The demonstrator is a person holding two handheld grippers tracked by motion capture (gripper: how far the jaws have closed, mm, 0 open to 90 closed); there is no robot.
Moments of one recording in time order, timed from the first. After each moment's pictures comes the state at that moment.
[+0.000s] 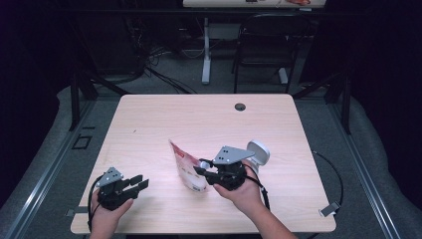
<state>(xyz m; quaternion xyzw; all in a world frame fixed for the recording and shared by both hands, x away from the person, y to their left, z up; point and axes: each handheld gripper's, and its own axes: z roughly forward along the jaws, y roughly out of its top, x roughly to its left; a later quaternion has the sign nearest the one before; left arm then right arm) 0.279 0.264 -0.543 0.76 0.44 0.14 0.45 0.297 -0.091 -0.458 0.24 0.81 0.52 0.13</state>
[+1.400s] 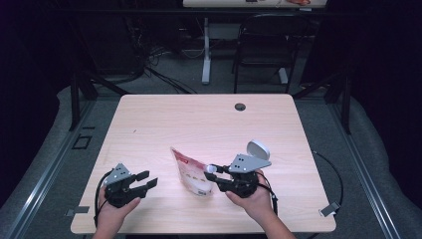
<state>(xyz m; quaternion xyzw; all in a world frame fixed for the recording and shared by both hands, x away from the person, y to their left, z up) 0.285 0.240 -0.526 0.78 0.39 0.14 0.47 0.286 -0.121 -0.478 0.25 0.79 0.55 0.13</state>
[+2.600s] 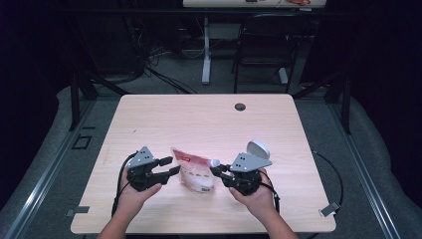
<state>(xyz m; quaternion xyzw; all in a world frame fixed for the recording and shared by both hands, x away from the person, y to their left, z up) 0.313 0.181 -0.490 0.80 0.31 0.12 0.50 0.290 -0.128 -0.478 0.24 0.80 0.52 0.17</state>
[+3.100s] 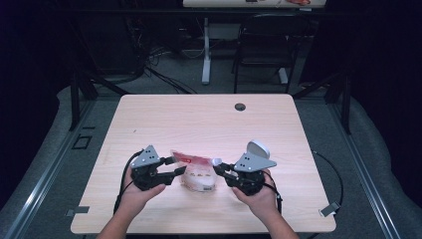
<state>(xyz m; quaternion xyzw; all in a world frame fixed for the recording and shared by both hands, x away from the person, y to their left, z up) 0.309 0.170 -0.480 0.81 0.27 0.12 0.50 0.289 -0.135 -0.478 0.26 0.79 0.53 0.18</state>
